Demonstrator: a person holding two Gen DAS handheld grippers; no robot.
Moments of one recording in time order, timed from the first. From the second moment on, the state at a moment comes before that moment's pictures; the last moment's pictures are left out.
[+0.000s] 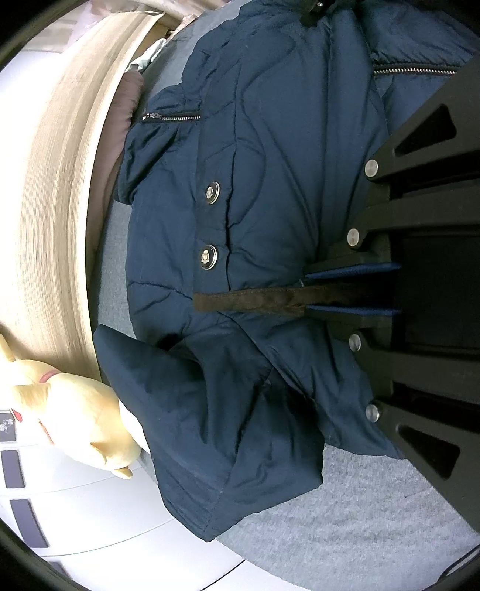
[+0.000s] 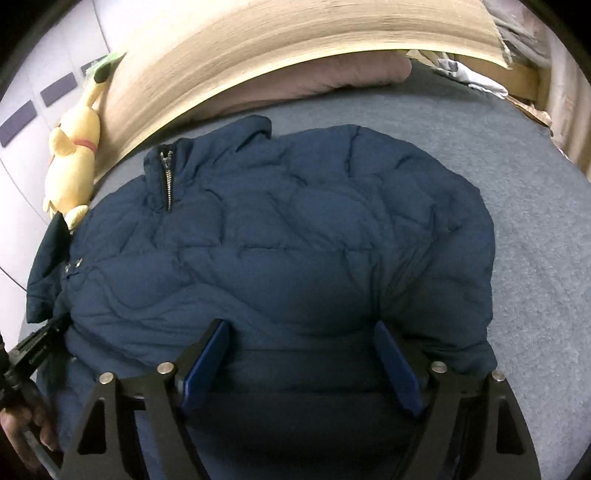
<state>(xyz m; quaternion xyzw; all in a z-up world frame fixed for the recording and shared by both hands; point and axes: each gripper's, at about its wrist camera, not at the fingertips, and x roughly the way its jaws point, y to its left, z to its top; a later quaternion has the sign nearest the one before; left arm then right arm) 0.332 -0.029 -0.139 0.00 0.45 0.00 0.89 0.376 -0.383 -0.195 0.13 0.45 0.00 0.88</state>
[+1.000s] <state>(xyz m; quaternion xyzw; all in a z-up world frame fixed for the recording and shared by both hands) 0.441 0.347 -0.123 -0.45 0.37 0.08 0.81 0.364 -0.376 -0.192 0.11 0.42 0.02 0.90</state>
